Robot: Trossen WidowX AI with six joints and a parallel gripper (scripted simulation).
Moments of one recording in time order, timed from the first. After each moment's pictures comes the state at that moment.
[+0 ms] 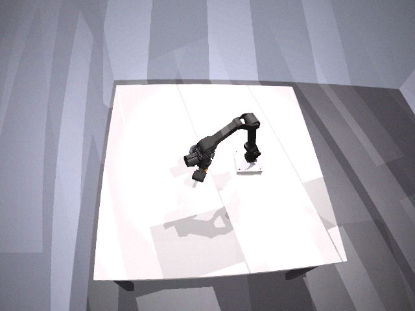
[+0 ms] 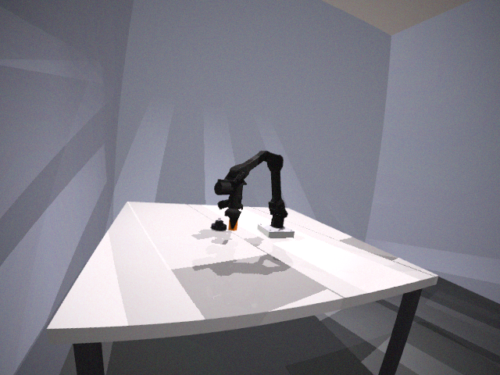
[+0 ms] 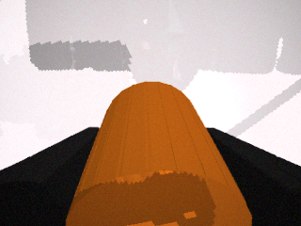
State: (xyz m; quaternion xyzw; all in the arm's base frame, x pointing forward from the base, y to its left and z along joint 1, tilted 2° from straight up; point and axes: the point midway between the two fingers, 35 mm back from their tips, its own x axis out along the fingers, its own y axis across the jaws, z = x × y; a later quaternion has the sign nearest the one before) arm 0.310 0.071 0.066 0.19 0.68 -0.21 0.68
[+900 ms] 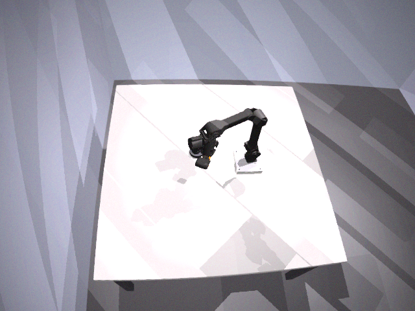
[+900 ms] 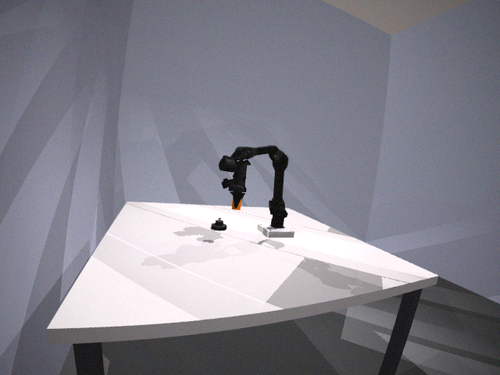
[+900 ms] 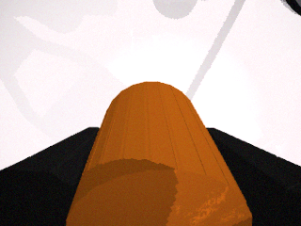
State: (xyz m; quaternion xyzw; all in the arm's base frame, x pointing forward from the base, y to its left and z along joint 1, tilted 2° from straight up) arm 0.299 0.067 0.161 0.24 0.66 -0.16 0.69
